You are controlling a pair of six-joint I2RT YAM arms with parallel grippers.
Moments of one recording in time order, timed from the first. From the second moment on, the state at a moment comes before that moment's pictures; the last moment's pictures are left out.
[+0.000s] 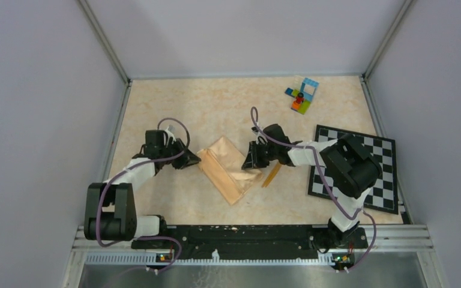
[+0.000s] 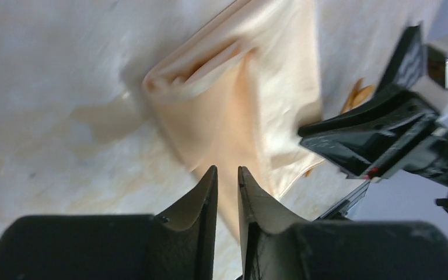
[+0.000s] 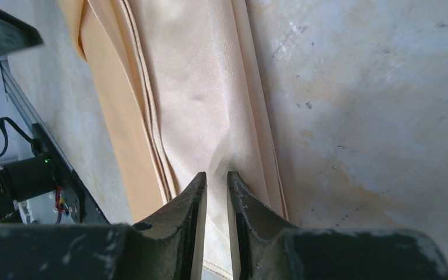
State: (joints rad) left arm -0.02 1.35 0.63 -0.11 0.60 -0.64; right arm 0.61 1.81 0.88 0.12 -0.50 0.55
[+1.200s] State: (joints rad) left arm -1.03 1.68 1.19 -0.78 -0.17 -0.95; right arm 0.28 1.32 0.75 -0.21 -0.37 0.53
